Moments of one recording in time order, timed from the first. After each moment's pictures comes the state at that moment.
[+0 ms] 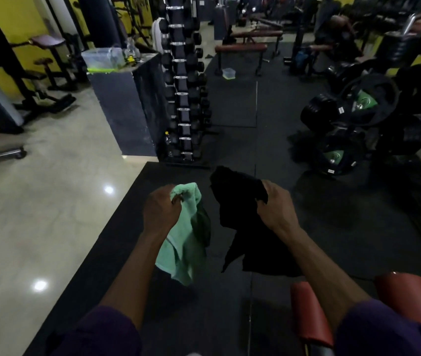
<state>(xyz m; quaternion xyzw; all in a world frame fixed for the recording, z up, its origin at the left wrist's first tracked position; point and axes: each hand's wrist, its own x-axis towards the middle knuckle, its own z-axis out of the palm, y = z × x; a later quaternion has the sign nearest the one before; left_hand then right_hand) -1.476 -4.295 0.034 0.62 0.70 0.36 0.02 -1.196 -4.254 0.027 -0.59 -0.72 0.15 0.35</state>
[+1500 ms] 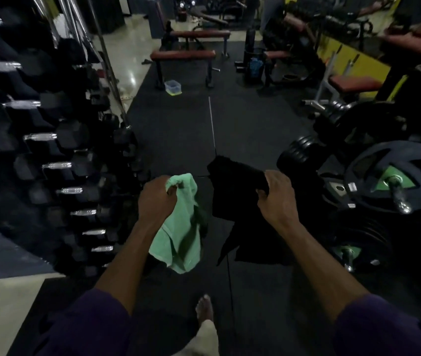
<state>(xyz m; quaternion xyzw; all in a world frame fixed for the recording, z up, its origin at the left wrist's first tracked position) -1.391 -3.160 0.017 0.68 0.65 0.34 0.06 -1.098 -3.199 0.028 -0.68 -0.65 0.04 0.33</state>
